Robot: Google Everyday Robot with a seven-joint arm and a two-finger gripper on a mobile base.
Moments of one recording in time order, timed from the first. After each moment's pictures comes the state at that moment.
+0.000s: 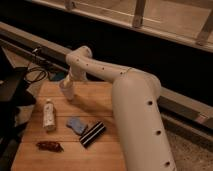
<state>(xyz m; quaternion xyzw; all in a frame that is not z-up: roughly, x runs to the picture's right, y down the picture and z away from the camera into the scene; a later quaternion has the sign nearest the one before) -0.177 -0.025 0.907 -0.26 0.05 0.62 0.73</state>
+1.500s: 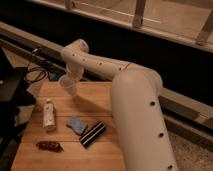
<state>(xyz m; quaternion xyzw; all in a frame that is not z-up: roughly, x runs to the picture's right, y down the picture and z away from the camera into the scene) -0.177 -0.053 0.862 -0.25 0.05 0.61 0.75</state>
